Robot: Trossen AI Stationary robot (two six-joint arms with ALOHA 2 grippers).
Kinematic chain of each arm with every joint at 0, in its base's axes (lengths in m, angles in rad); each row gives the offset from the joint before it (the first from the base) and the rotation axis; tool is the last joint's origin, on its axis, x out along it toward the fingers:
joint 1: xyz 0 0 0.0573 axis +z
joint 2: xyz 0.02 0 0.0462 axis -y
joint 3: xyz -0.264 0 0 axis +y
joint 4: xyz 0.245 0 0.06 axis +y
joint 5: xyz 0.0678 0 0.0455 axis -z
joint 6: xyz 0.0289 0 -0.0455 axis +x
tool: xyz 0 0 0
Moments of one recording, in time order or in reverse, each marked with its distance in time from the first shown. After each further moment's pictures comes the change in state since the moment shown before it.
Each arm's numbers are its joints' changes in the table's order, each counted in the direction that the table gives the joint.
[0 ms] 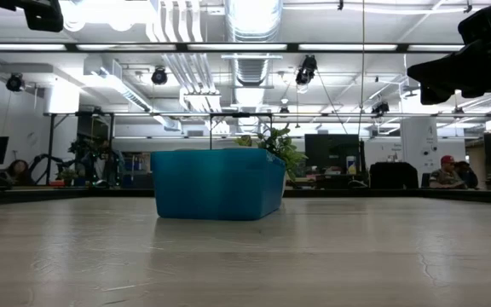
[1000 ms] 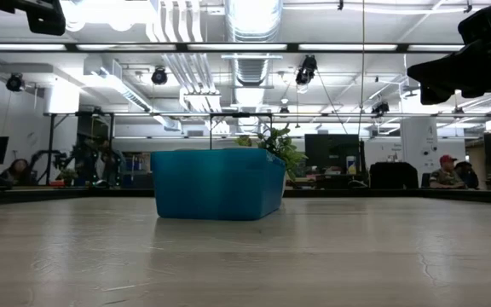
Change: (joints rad) left arm 0.000 -0.024 0.000 0.007 0.000 0.000; right arm 0.000 0.000 0.000 0.000 0.000 0.000
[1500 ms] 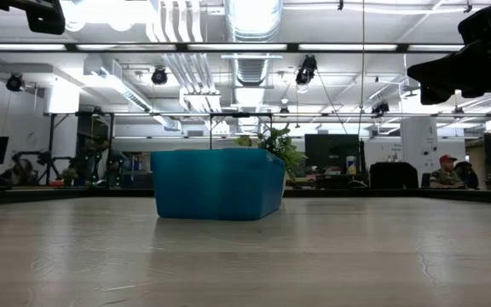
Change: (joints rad) left arm 0.000 0.001 0.000 -0.007 0.000 0.000; right arm 0.000 0.000 0.000 0.000 0.000 0.000
